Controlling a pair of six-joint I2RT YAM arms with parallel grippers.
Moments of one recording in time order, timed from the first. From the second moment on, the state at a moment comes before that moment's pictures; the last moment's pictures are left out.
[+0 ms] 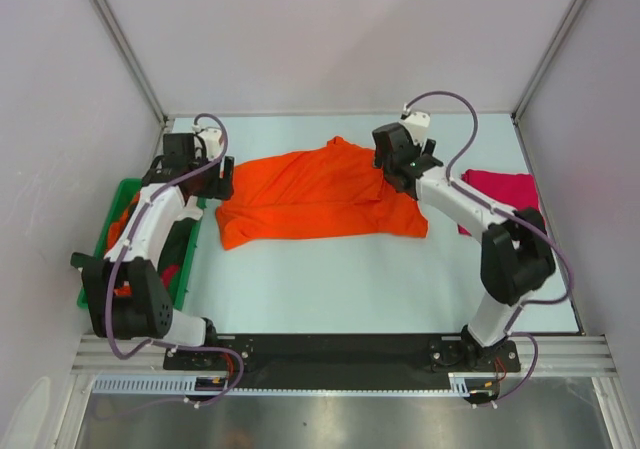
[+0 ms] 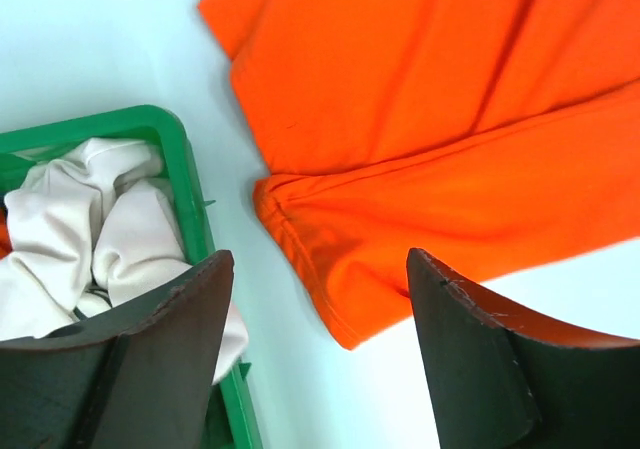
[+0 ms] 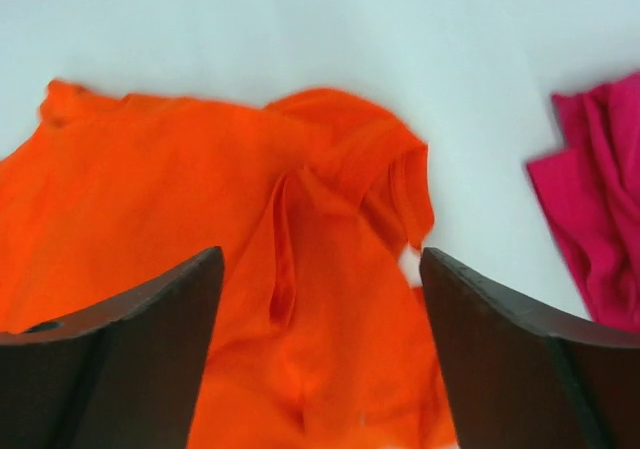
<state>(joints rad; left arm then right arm) 0.03 1.45 1.15 -0.55 0.16 0.18 0.50 1.77 1.39 -0.32 0.66 0.53</state>
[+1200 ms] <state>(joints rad) -0.09 1.49 0.99 -0.63 0.12 0.13 0.58 1.72 0.96 -0.51 0.71 0.95</state>
